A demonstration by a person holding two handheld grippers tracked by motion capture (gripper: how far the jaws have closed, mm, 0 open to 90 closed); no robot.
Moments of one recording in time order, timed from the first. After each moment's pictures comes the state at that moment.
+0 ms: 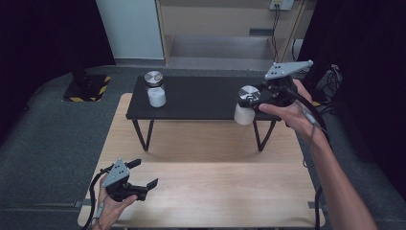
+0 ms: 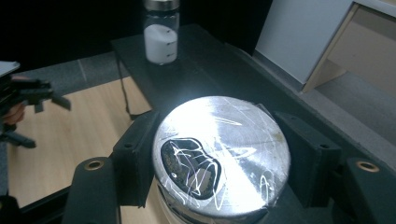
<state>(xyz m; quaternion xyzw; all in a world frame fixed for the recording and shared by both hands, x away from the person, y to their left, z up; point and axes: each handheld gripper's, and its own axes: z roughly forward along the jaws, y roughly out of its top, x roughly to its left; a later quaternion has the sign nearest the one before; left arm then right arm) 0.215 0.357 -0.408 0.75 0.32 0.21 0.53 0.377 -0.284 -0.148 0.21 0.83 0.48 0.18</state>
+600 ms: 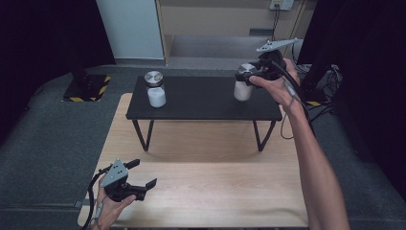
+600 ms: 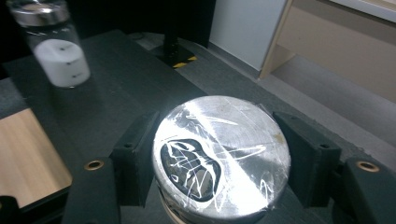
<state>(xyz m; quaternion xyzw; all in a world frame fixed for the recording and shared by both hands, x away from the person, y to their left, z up) 0.215 0.359 -0.409 0.75 0.33 0.20 0.53 0.434 -0.256 -0.150 0.30 0.81 0.45 0.23</state>
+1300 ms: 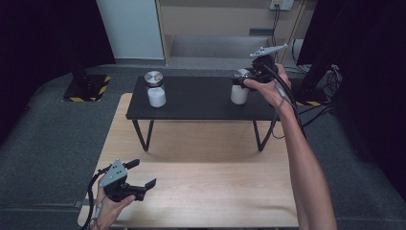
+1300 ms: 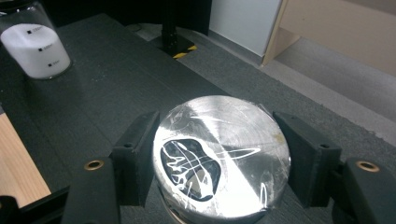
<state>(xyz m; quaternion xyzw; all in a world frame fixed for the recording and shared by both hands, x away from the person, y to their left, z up) 0.215 0.361 -0.410 0.75 0.33 0.20 0.54 0.455 -0.251 -0.172 0.32 0.81 0.45 0.21</state>
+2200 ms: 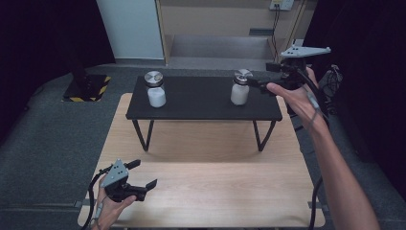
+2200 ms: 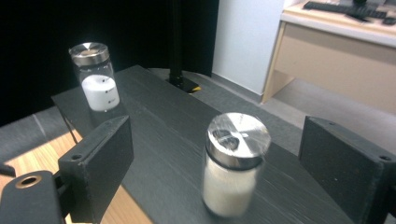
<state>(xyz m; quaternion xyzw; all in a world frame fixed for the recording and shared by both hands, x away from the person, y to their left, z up) 0.216 0.358 -0.409 0.76 0.32 0.20 0.53 0.368 -0.301 -0.151 0.30 0.76 0.52 0.24</state>
